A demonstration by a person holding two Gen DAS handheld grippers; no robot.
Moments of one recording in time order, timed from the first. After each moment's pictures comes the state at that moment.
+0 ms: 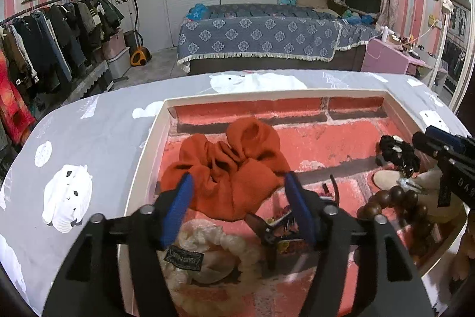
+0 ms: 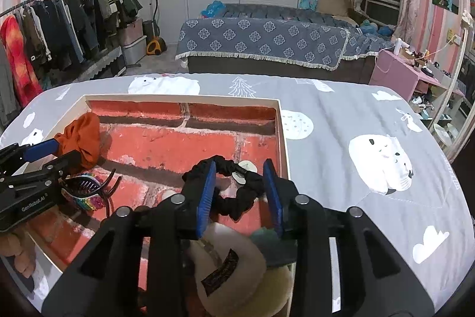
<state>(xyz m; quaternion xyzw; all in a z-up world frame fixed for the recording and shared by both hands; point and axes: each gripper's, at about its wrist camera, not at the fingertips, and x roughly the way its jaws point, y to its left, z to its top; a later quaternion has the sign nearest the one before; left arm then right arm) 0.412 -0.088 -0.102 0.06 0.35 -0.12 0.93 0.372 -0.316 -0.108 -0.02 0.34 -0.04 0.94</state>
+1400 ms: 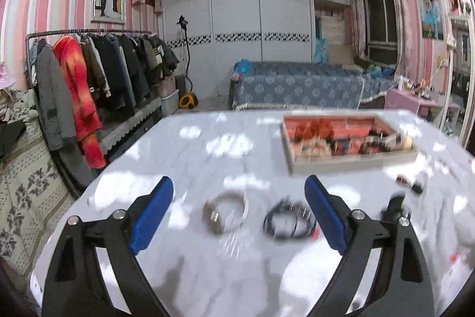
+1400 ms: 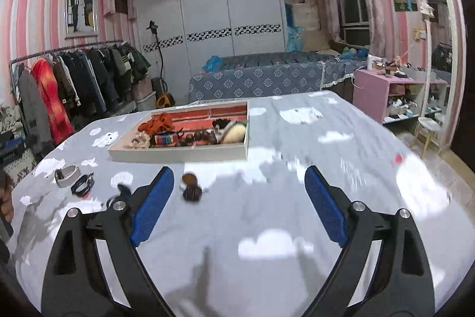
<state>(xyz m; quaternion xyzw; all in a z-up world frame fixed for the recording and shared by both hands) 0.118 0.111 -0.036 0.04 0.21 -0.04 0.98 0.029 -0.320 -0.064 0.04 0.21 -0.03 0.98</state>
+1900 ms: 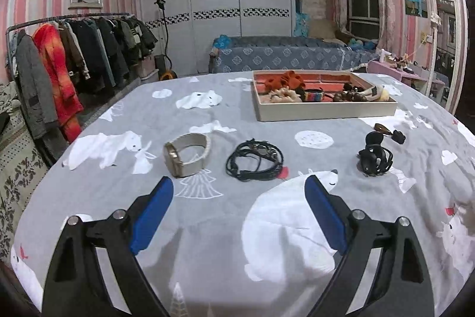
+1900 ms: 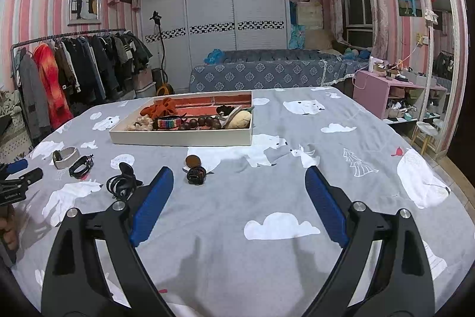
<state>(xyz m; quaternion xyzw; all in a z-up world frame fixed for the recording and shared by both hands) 0.102 0.074 -0.081 0.06 0.27 -0.09 0.96 0.031 -0.302 -0.074 0.01 0.22 -0.03 0.97</state>
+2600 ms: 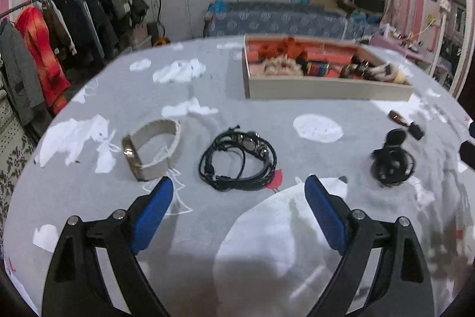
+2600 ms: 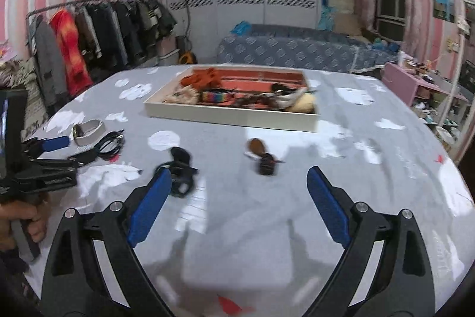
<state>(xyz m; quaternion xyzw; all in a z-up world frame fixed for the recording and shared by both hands) 0.171 0.049 -0.103 0.06 0.37 -0.09 0.92 0.082 -0.215 -0.086 -0.03 0.30 0.03 0.95</state>
